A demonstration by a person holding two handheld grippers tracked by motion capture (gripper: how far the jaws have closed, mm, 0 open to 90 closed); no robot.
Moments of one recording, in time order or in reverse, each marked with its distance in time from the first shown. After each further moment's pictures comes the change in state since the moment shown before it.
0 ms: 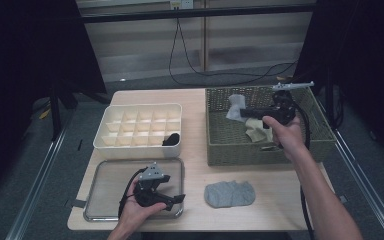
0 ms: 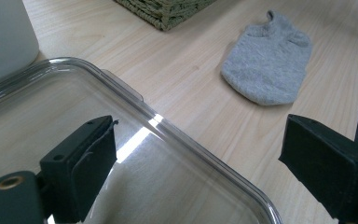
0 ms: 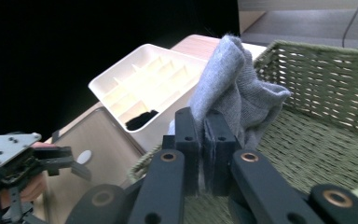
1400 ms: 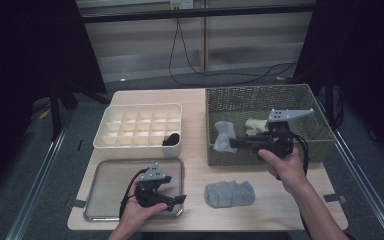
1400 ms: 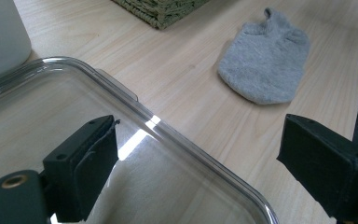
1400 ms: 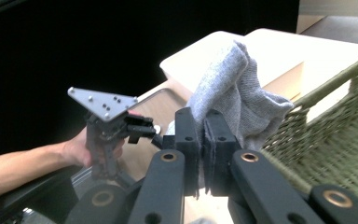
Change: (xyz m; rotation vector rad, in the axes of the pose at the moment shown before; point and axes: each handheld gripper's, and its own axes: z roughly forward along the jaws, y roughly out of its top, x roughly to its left) left arm -0.002 0.000 0.003 0.004 -0.008 -0.001; right arm 0.088 -0.041 -0.016 0.003 0.163 -0.087
